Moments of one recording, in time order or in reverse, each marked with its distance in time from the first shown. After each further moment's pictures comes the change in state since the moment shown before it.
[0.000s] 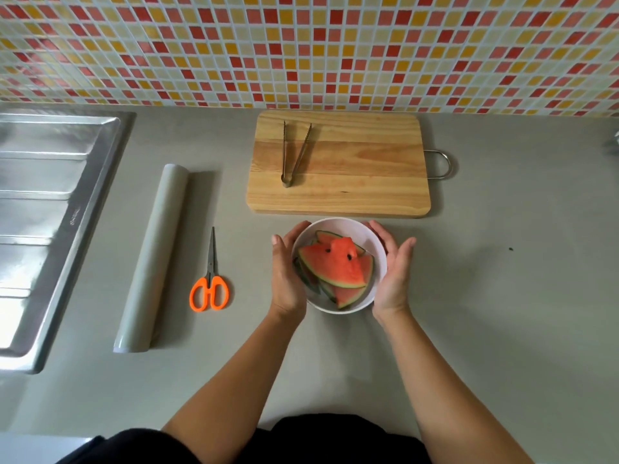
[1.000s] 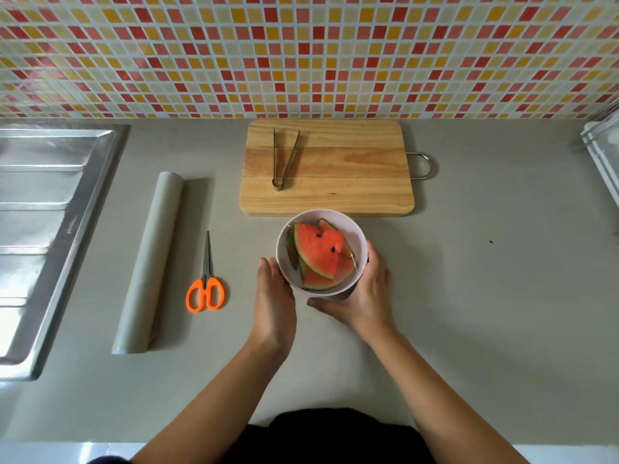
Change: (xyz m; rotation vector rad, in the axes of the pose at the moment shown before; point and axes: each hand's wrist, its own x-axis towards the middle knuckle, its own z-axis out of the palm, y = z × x) left_hand -0.049 0.021 -0.006 0.075 -0.033 -0.207; right_hand -0.042 0.004 -0.004 -1.056 -0.035 -0.275
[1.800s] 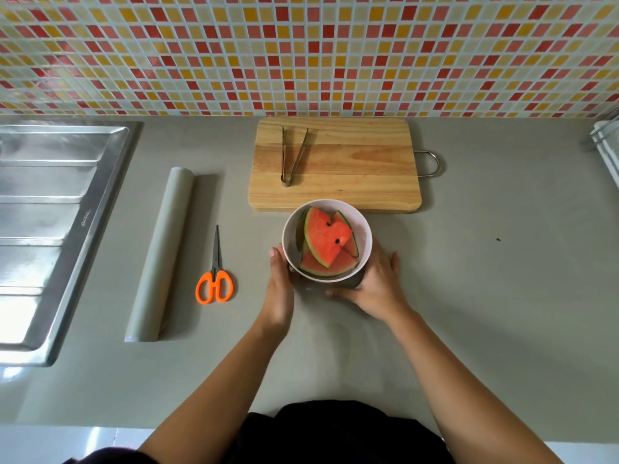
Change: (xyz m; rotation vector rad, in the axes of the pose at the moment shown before) left_hand 0.019 -0.015 -0.023 0.290 0.038 0.171; right_hand 0.019 0.015 -0.006 -0.138 -0.140 -0.064
